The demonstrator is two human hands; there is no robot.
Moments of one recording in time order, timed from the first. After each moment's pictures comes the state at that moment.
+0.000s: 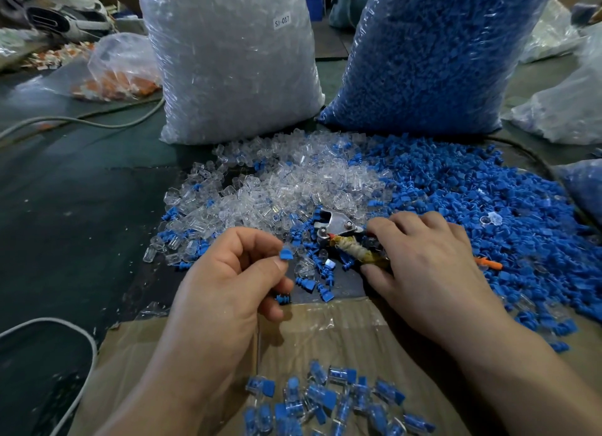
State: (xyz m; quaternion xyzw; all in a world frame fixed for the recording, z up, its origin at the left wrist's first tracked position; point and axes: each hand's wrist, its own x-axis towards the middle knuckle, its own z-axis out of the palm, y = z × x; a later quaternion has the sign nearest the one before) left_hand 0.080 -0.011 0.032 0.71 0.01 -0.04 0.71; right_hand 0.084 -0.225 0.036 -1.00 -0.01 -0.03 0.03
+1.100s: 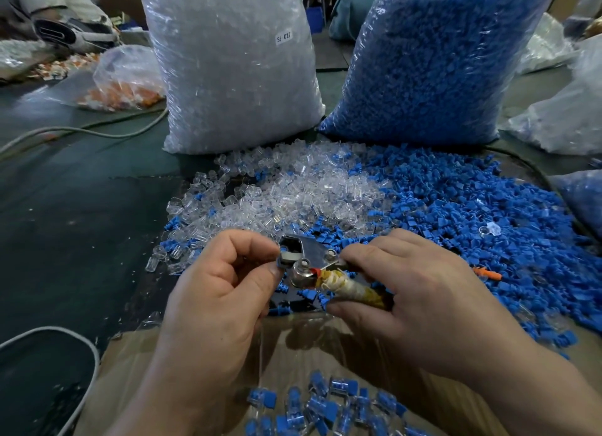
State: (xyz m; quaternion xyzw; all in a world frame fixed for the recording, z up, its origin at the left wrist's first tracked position) left_hand 0.073 -0.009 0.040 0.77 -0.02 0.04 0.64; right_hand 0.064 -0.217 0.056 -0.96 -0.19 -0.12 0.15
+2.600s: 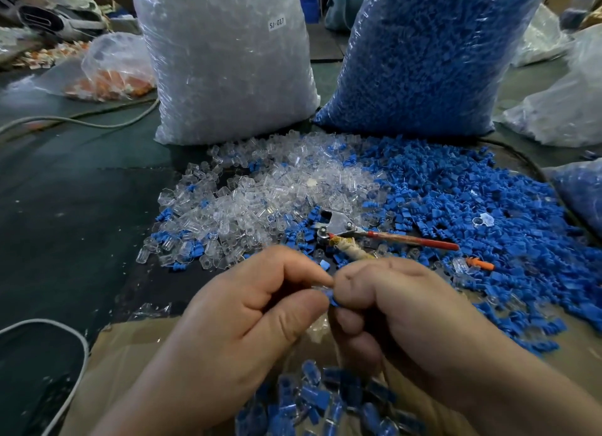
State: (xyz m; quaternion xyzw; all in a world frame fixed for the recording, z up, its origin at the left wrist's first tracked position) left_hand 0.070 -0.007 0.043 0.78 -0.27 -0.02 0.56; right_hand 0.051 -0.191 0.068 -0.69 0.01 0.23 0.69
